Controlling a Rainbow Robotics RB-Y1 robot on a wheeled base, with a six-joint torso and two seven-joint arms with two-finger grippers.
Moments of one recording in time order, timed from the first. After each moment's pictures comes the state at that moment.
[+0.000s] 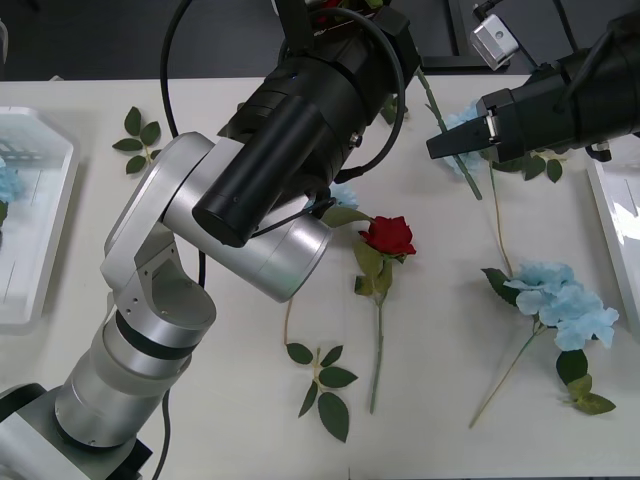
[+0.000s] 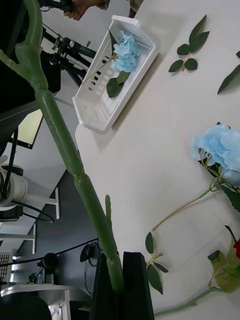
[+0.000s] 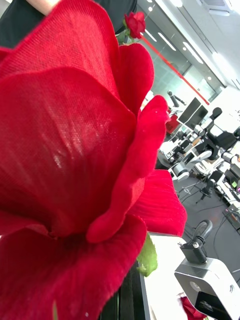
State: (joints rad) right arm -0.80 -0.93 0.42 -1.37 -2.13 1.34 2.04; left arm -0.51 0.14 -0.51 -2.05 -0.21 0.68 -0.57
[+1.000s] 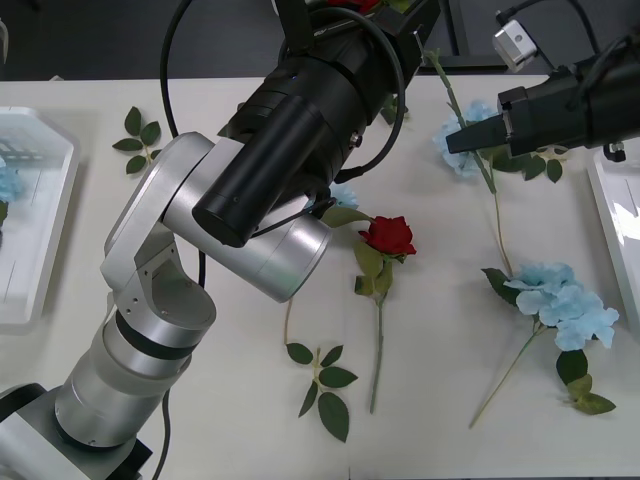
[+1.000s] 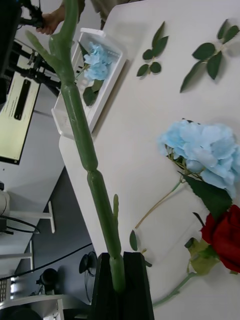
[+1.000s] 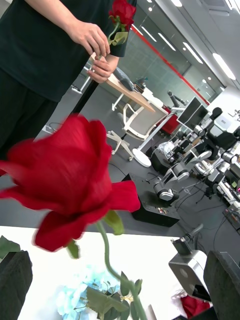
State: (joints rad) right arm -0.80 -0.94 0.41 -1.26 -2.11 1.33 2.03; left arm -0.51 0.14 -0.51 -2.05 -0.21 0.68 -0.57
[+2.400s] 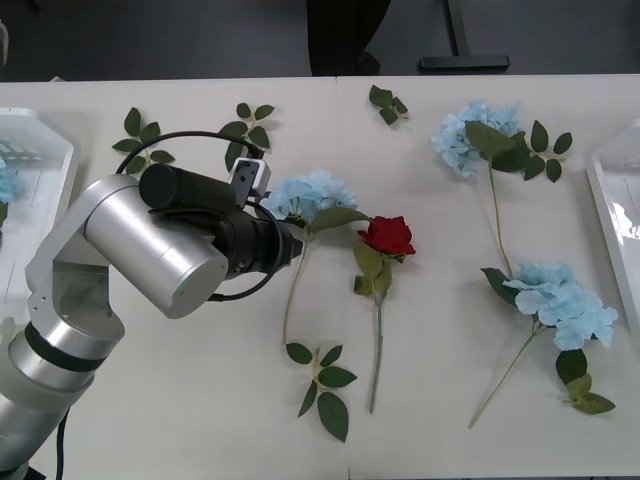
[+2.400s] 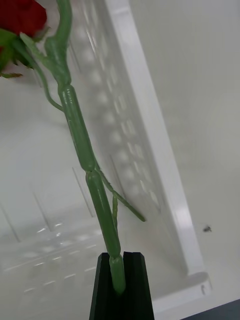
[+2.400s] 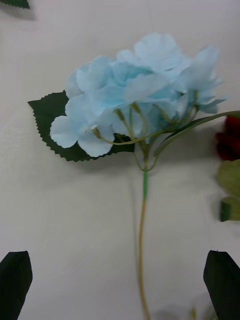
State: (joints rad) right arm -0.54 -1.29 0.15 -0.50 -1.45 1.11 2.12; left arm -0.38 0.41 -0.46 -1.98 0.33 1.38 -1.10
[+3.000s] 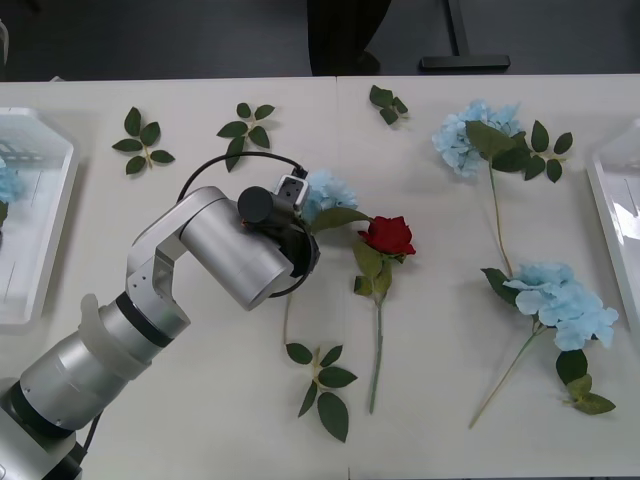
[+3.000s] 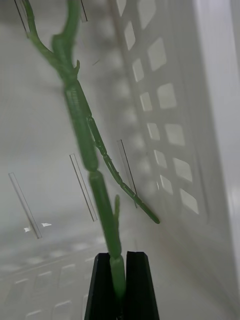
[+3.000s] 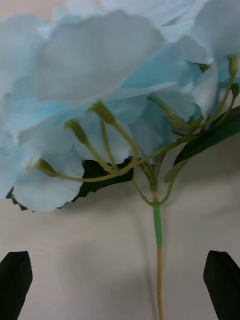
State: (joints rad) right arm -0.52 -1.17 0.15 -0.50 -1.35 1.02 2.12; left arm -0.52 0.32 -0.62 -1.63 0.21 1.23 -1.13
